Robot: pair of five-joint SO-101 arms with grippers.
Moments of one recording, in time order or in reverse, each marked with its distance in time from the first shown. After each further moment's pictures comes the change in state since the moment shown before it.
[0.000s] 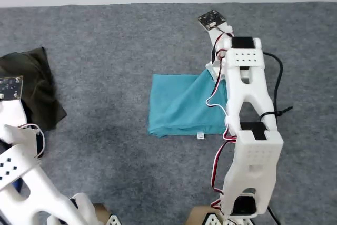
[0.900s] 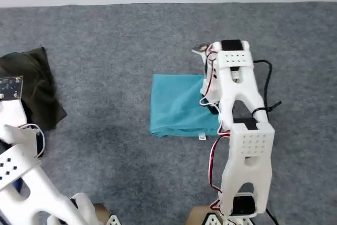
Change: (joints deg) left arm 0.0 0.0 0.0 0.0 0.0; right arm -1.7 9.7 -3.0 21.8 -3.4
